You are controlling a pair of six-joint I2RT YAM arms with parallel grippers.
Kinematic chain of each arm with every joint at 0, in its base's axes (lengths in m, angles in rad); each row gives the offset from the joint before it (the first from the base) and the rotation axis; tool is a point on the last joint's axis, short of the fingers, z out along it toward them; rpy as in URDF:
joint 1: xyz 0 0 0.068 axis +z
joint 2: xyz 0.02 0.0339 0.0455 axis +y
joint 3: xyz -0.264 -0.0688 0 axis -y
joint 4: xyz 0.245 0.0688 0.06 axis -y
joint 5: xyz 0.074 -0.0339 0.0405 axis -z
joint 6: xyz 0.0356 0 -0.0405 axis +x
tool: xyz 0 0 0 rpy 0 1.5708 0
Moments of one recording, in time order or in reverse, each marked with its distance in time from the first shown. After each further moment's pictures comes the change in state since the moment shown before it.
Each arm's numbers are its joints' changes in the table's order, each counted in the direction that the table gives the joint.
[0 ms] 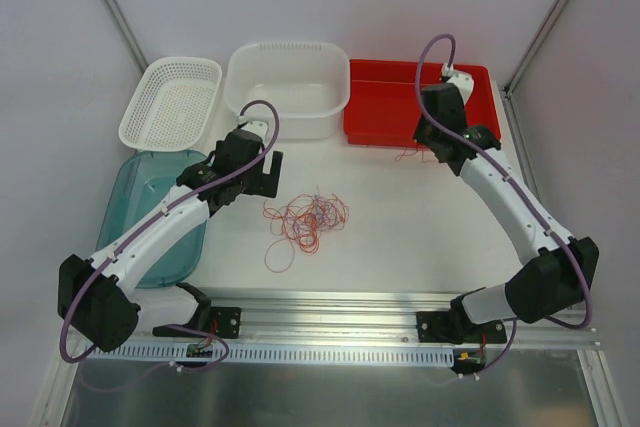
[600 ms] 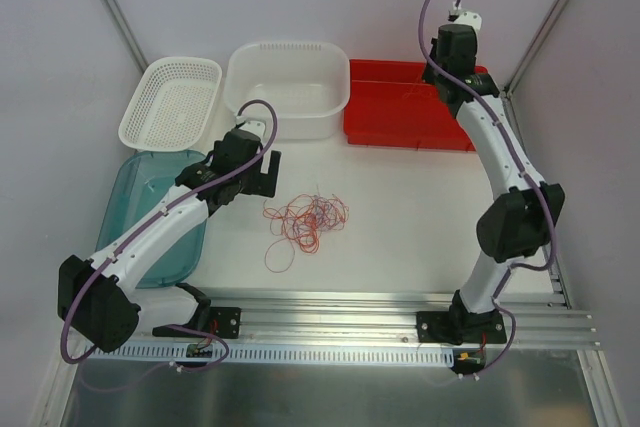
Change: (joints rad) left arm 0.013 -0.002 -0.003 0.000 0.000 0.000; right arm -0.148 0.339 0.534 0.118 -0.093 -0.218
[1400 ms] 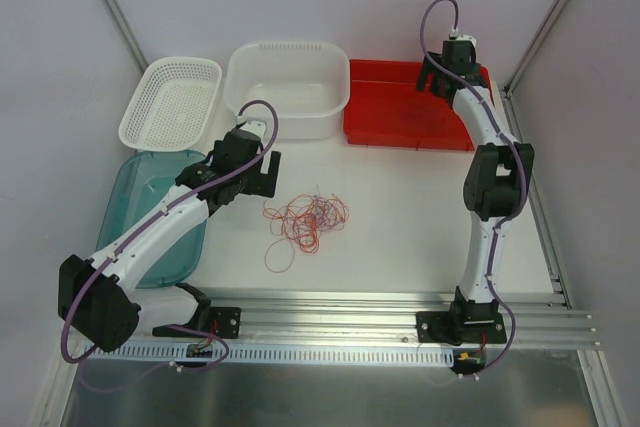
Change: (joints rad) left arm 0.000 0.002 -0.001 0.000 -0.005 0.014; right arm -0.166 0.451 0.175 0.048 -0.117 -0.057
